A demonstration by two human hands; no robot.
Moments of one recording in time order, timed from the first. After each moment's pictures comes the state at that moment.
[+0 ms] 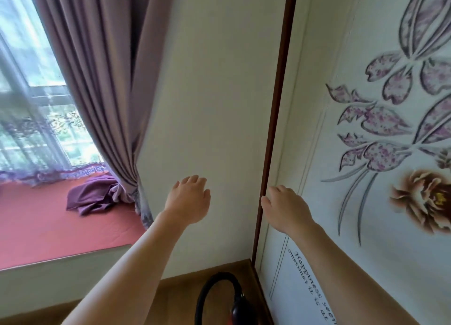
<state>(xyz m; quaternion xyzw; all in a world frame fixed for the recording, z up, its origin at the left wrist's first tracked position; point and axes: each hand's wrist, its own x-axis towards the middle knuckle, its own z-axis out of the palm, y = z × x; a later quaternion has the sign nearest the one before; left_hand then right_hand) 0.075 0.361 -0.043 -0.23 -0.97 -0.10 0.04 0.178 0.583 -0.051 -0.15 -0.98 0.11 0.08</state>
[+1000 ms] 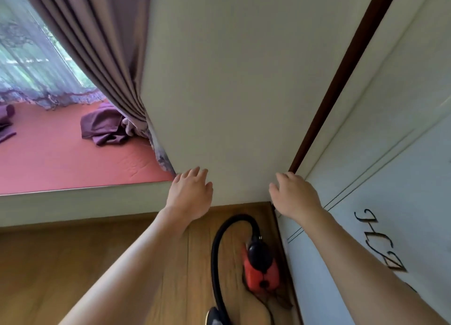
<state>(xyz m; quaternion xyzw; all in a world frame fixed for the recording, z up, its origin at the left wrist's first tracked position) 0.002 0.324 -0.194 -0.14 -0.98 -0.10 -0.07 0.053 0.572 -0.202 -0.10 -0.98 0.12 -0.07</state>
